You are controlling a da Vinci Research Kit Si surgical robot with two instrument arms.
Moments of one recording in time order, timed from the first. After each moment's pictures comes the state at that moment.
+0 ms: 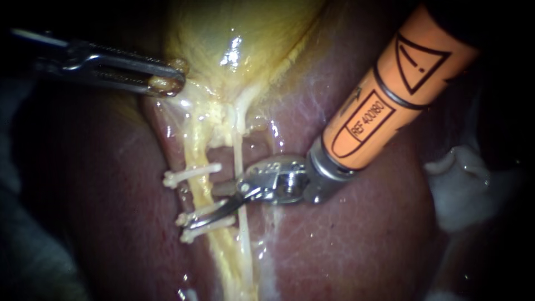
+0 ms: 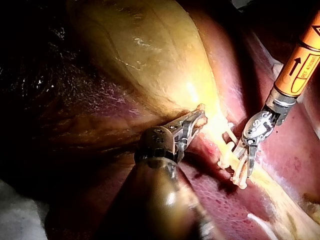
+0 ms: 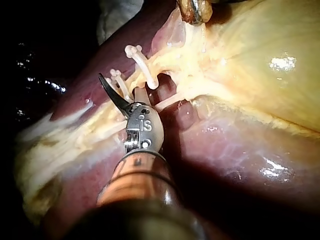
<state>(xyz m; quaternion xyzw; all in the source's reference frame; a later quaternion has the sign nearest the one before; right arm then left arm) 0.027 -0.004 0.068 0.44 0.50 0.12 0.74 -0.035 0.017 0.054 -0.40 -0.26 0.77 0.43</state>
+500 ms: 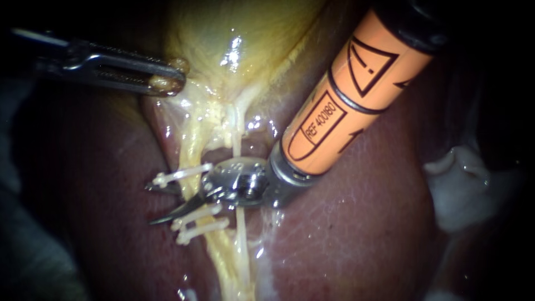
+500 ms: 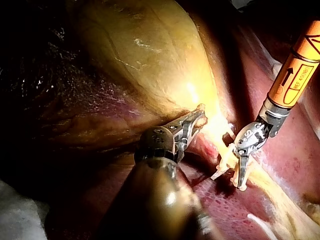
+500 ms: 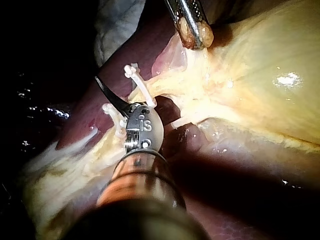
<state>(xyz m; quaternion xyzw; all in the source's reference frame) 0.031 -0.004 0.068 0.45 0.51 0.15 0.72 -0.035 0.017 0.054 -0.40 -0.26 0.77 0.43</state>
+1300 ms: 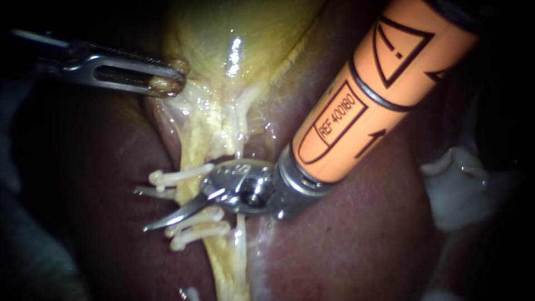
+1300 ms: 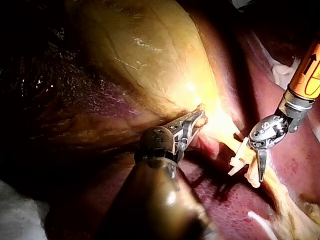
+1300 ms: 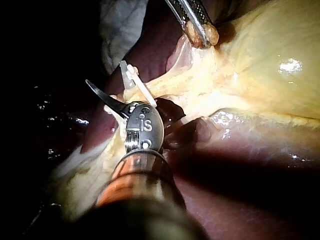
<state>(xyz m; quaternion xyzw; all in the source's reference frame) 0.030 -0.003 0.061 0.48 0.54 0.16 0.67 -0.035 0.017 0.054 -0.40 -0.26 0.77 0.43</state>
